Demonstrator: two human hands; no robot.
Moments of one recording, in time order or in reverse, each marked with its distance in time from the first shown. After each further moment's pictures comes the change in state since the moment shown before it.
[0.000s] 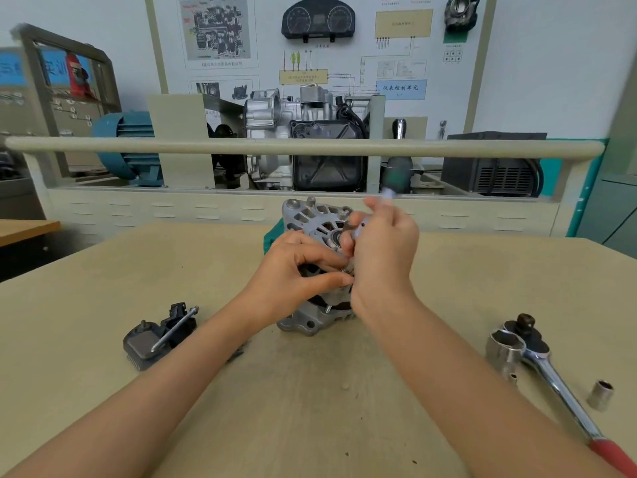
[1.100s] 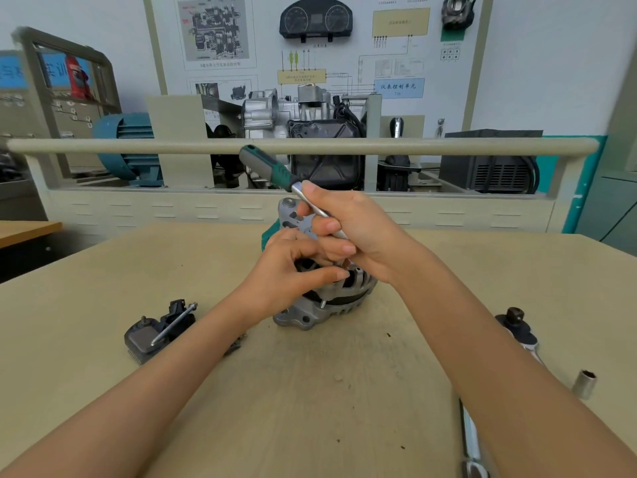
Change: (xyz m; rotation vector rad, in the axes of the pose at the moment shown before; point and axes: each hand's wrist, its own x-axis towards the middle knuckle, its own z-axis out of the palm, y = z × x) left_hand 0.004 0.000 0.002 -0.011 -0.031 0.031; right_hand 0.021 -0.019 -0.006 -0.239 -0.703 0.244
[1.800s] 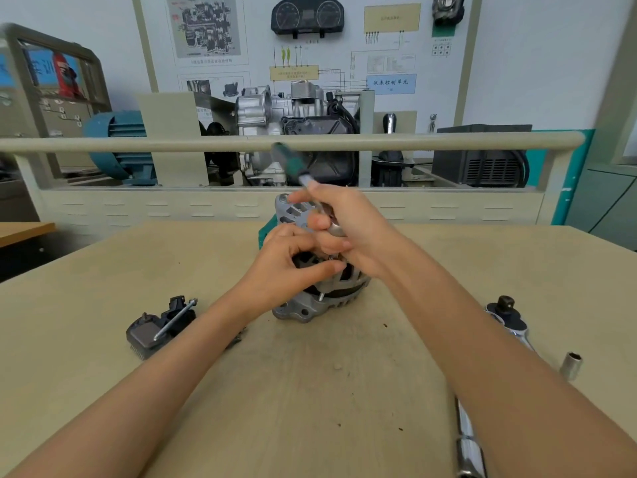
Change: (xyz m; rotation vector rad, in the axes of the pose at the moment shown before) left_hand -0.005 -0.002 0.001 0.072 0.034 -0.043; right_hand -0.001 0.000 0.006 0.029 0.124 0.034
